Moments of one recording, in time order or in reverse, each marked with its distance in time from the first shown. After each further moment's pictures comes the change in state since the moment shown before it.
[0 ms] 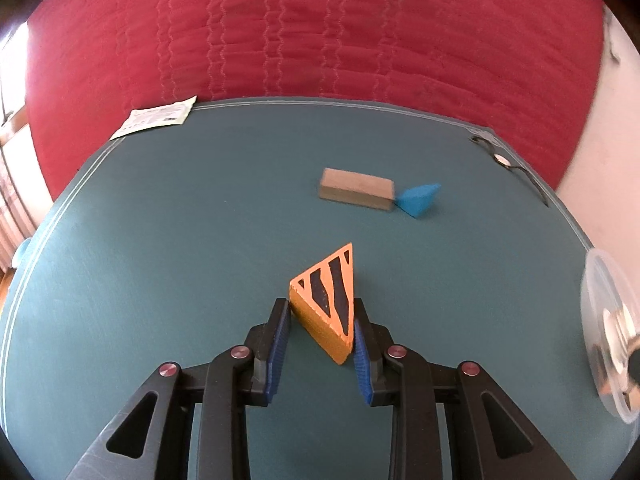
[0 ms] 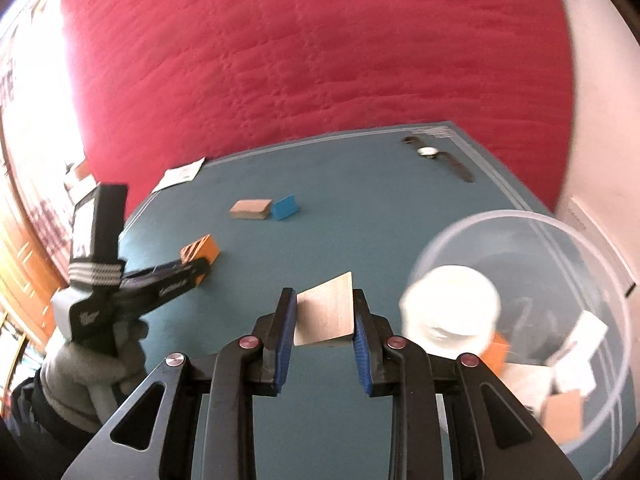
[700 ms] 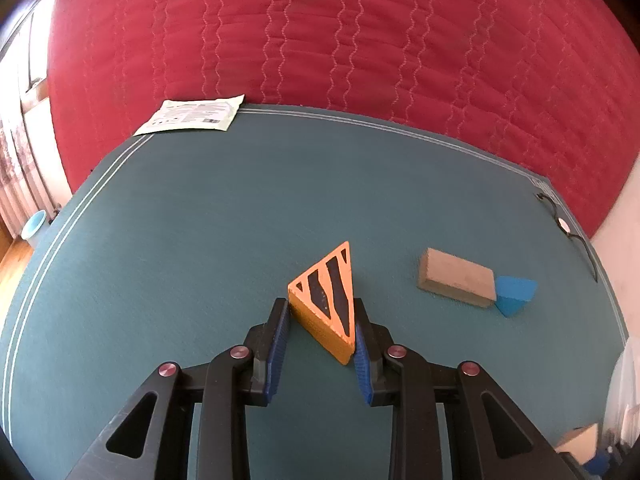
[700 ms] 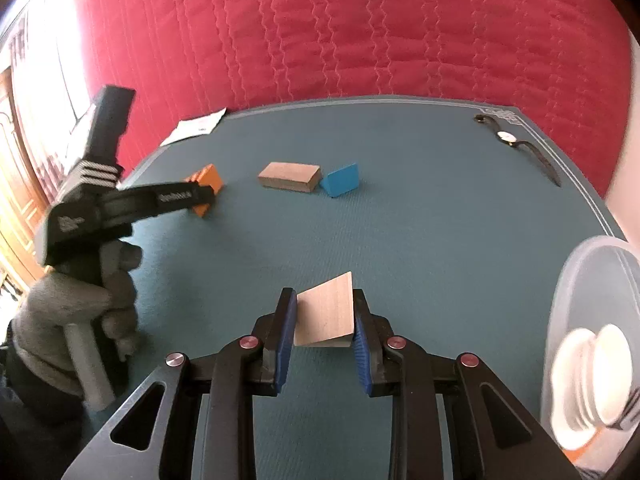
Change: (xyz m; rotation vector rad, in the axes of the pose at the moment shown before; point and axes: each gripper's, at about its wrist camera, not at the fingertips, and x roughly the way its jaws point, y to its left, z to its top) left arm 0.046 0.056 0.053 -0.140 -0.014 0.068; right arm 0.093 0.058 0.009 -0.114 0.131 0.060
